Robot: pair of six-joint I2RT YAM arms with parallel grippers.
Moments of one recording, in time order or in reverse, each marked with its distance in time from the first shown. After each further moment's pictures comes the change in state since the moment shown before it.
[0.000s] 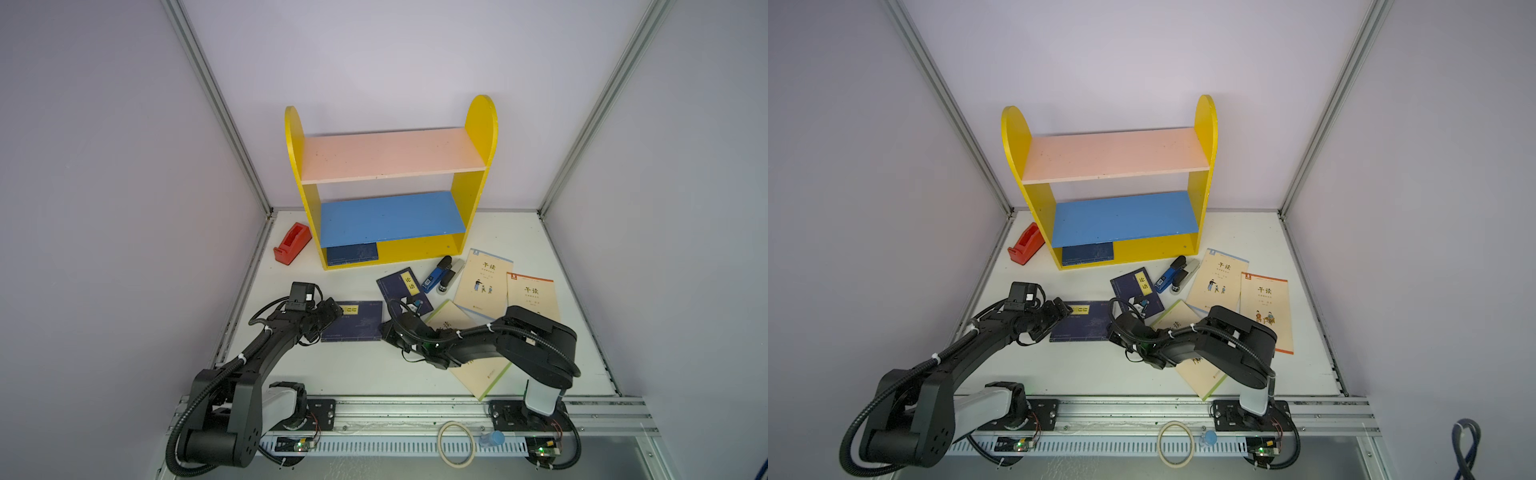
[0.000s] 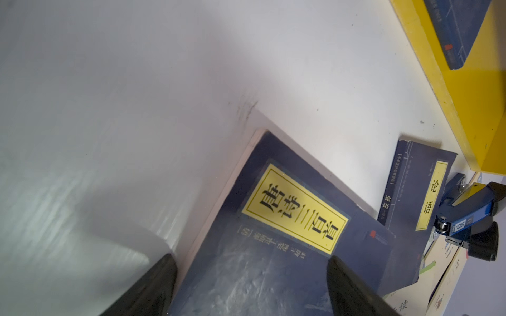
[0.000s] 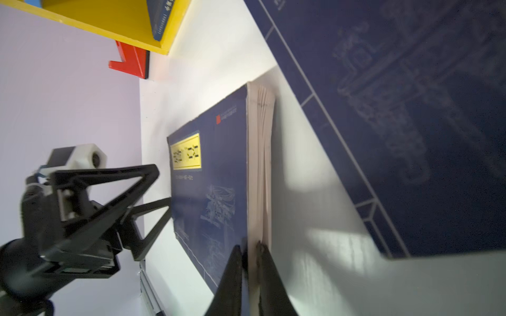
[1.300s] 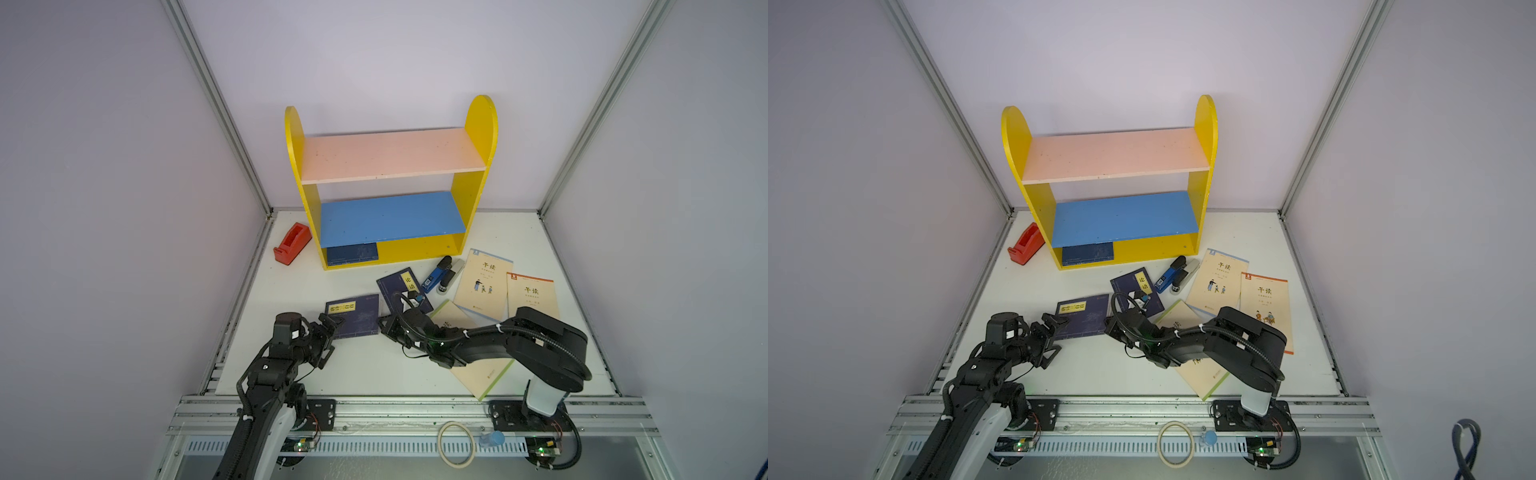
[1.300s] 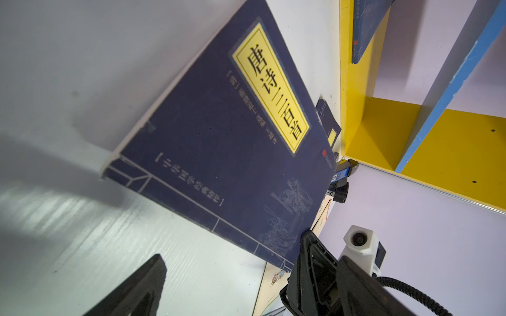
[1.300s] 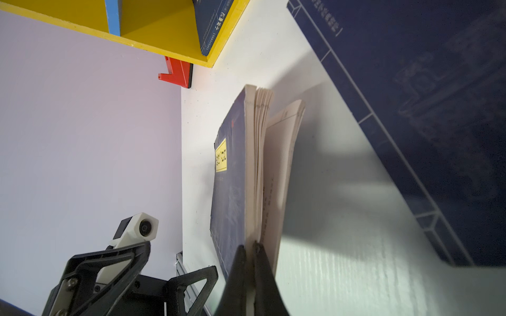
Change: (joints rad) left arm -0.008 -0.684 -0.229 -0.150 0.229 -0.481; right arm -0.019 -0.041 -0.032 0.114 -0.034 0.021
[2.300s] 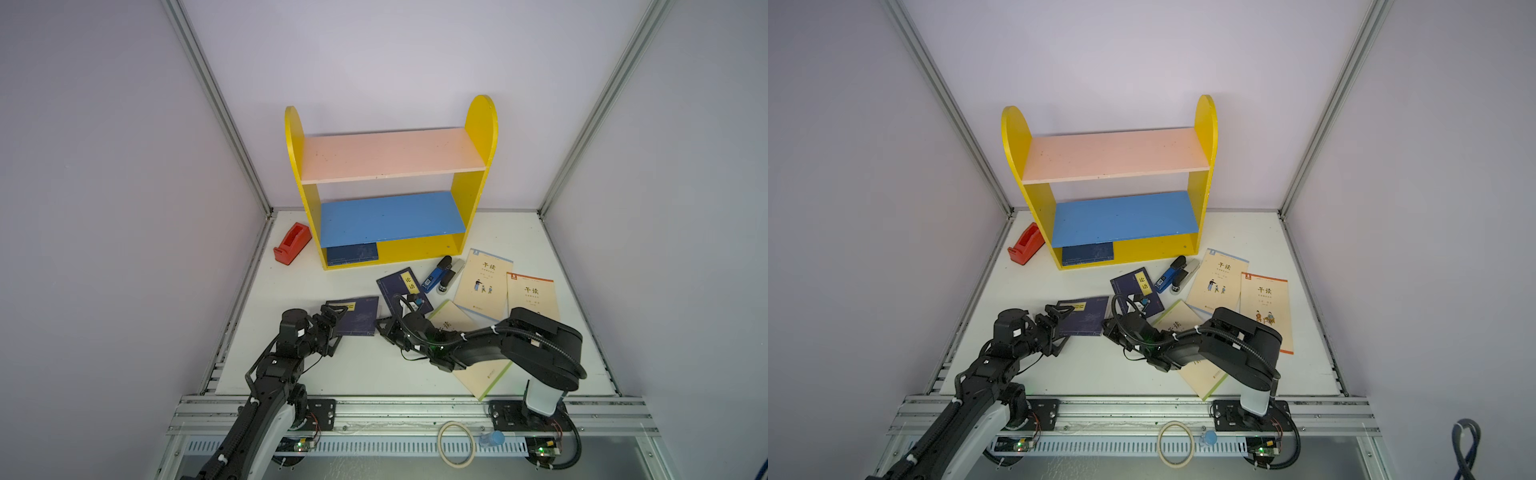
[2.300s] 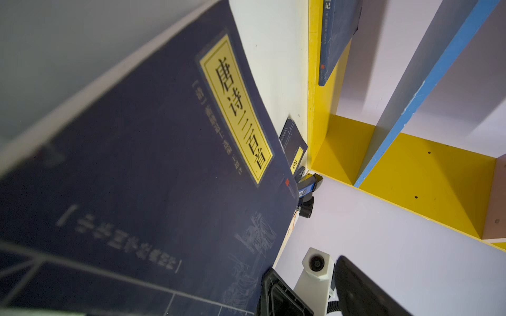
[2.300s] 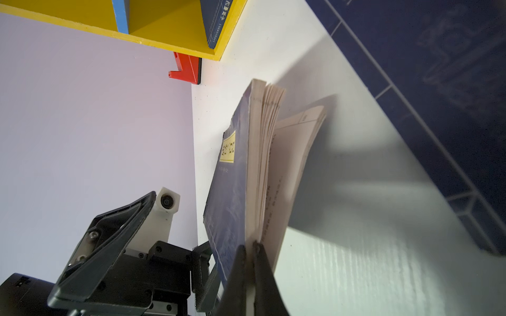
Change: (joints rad) left arm -0.039 0.132 -0.086 0.383 -0.030 -0.172; right arm 0.023 0.024 -0.025 0.098 -0.008 0.056
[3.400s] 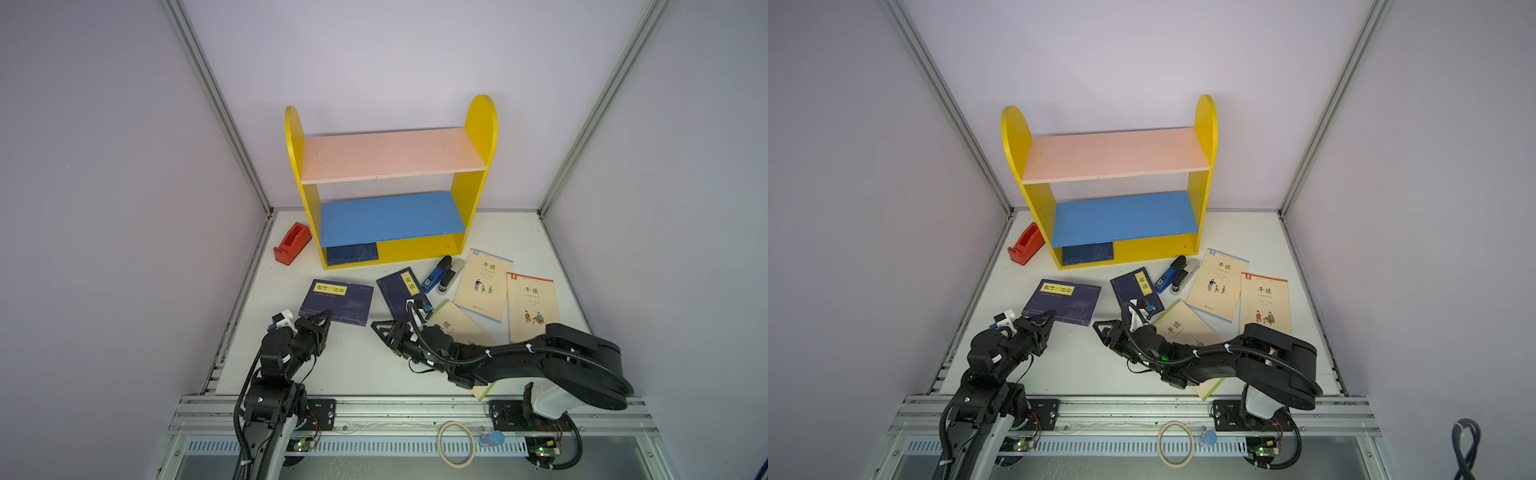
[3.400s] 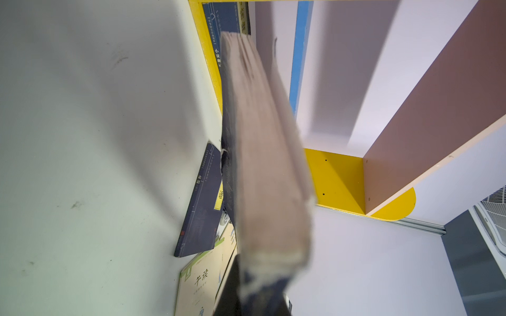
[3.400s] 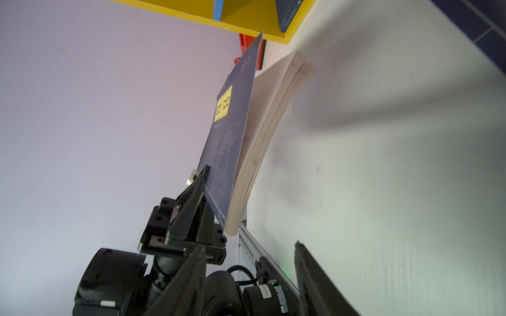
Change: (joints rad) left arm 0.030 -0.552 0.020 -0.212 -0.101 -0.120; right arm 0.135 -0.252 -0.146 0.115 0.093 0.010
